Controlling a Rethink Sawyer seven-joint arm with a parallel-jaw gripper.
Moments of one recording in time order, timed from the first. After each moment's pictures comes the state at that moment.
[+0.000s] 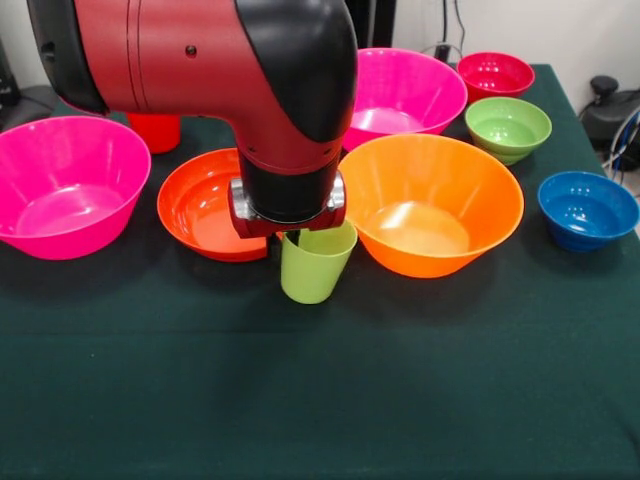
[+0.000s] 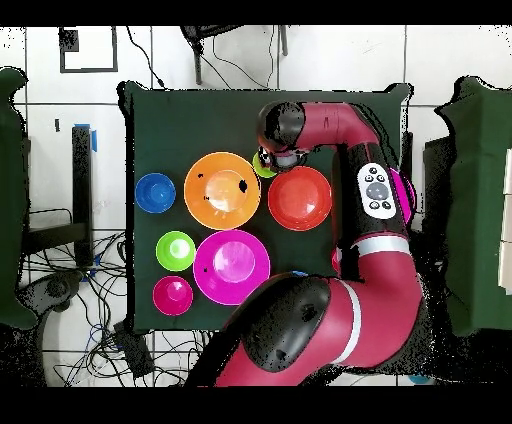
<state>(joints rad) -0.46 -0.26 0.43 0.98 -0.56 1.16 1.59</state>
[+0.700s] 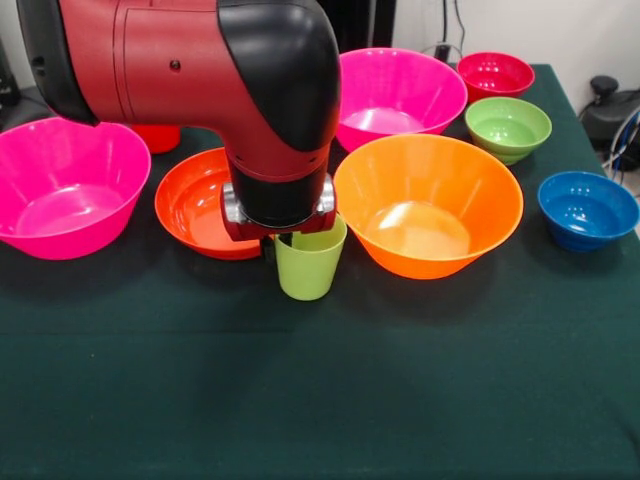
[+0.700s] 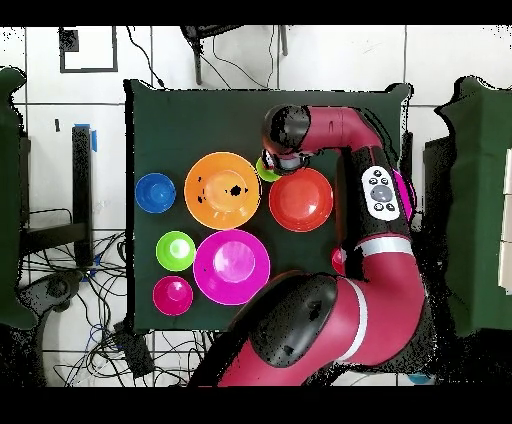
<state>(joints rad) -0.47 -0.24 0.43 0.98 -0.55 1.16 1.59</state>
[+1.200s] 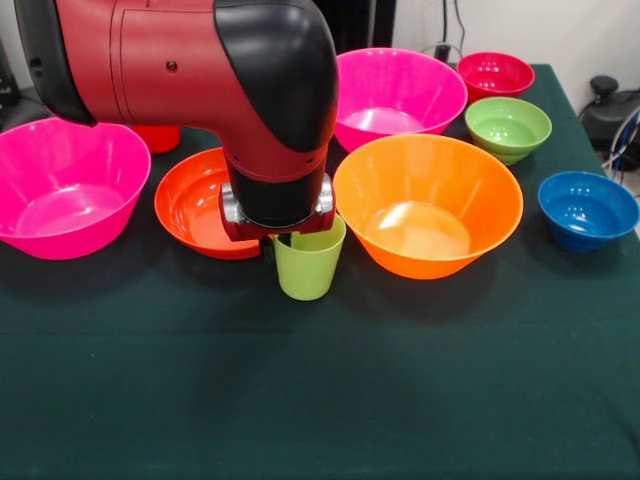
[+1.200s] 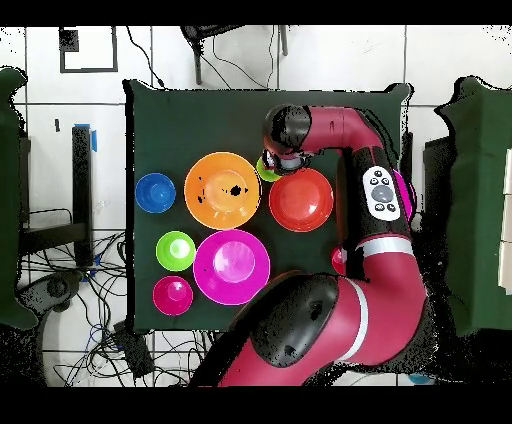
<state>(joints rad) -0.47 -0.24 0.43 0.98 -0.55 1.16 1.59</state>
